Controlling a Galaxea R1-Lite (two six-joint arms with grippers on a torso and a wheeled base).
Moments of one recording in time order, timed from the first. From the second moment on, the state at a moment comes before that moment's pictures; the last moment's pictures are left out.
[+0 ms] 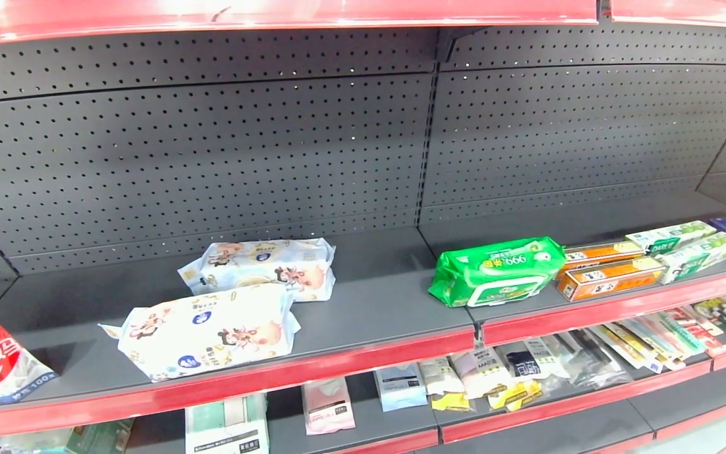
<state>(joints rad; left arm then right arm) 0.00 0.01 -0.02 0.00 0.03 0.02 0.00 0.00 0.00 0.00 0.03 0.00</state>
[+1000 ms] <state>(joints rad) 0.12 1.10 -0.49 0.05 0.32 0.04 0.00 0.00 0.00 0.00 0.03 0.00</state>
